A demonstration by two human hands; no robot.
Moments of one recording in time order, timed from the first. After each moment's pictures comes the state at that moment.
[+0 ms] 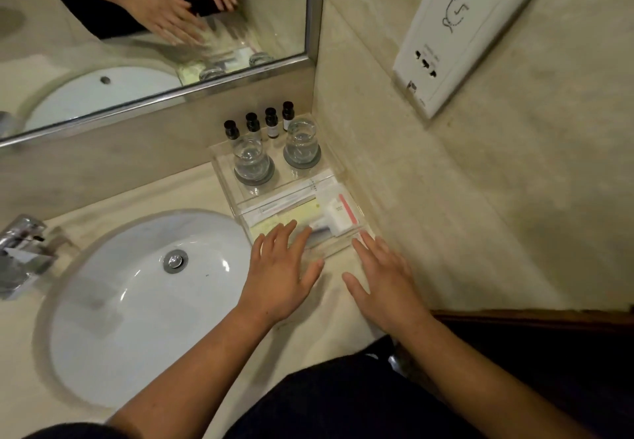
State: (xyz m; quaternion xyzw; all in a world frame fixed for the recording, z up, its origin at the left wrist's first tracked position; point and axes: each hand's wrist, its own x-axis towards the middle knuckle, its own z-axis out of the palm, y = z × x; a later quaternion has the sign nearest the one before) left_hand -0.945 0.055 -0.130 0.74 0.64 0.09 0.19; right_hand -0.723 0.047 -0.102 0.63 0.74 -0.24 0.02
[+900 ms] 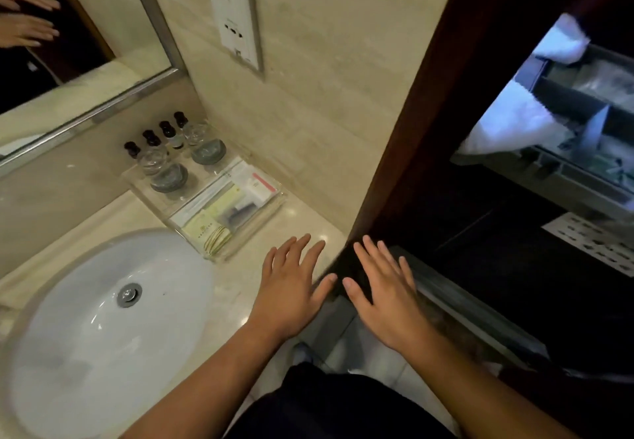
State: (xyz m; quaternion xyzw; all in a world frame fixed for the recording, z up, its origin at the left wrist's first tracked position) left_hand -0.851 -0.071 -0.089 0.86 0.47 0.04 0.19; right_hand -0.665 -0.157 -0.073 0.75 0.60 -0.23 -0.13
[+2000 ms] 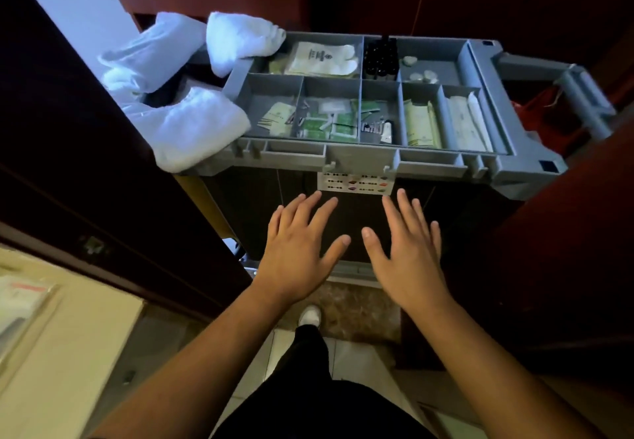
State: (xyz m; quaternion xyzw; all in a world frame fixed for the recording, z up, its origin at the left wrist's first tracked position) left_hand -0.465 -0.252 -0.006 0.96 0.19 0.09 0.17; right_hand -0.357 -0.418 -0.005 0.92 0.31 -0.05 -0.25
